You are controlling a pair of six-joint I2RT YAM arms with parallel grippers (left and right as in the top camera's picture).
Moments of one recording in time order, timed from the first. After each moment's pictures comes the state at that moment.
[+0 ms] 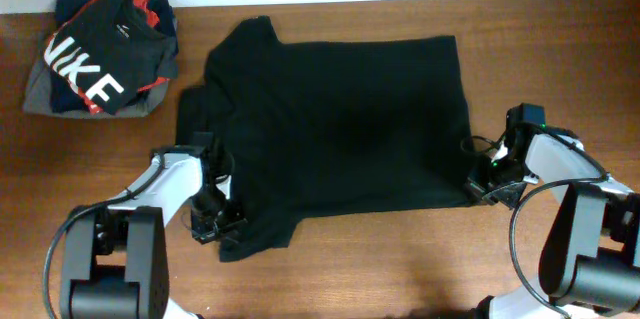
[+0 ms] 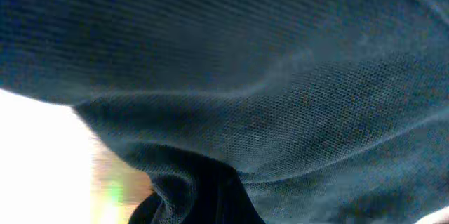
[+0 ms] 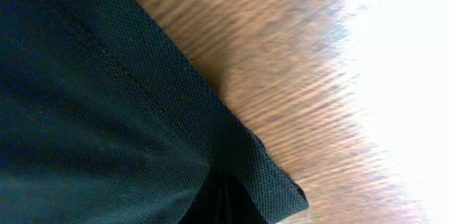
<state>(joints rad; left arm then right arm) -0.09 1.75 0.89 -0.99 0.24 -0.30 -0.26 1.76 0.96 -0.84 -0.15 0.39</state>
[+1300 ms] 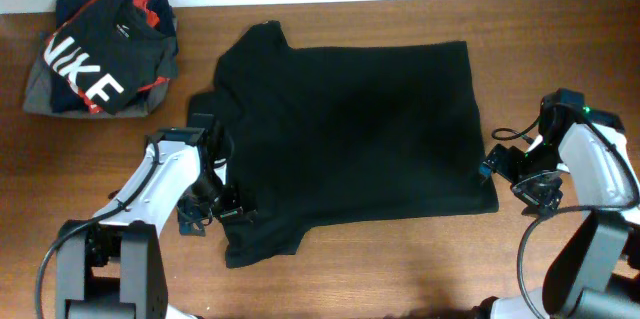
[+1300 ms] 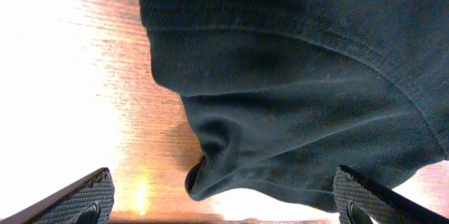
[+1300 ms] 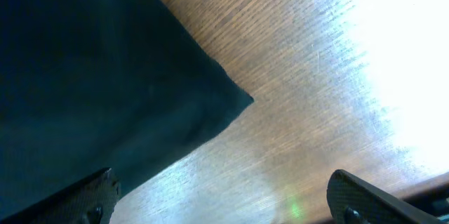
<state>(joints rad) -0.11 1.70 1.03 -1.14 0.14 -0.31 -0.35 1.65 1.15 -1.18 -0.09 0.39</state>
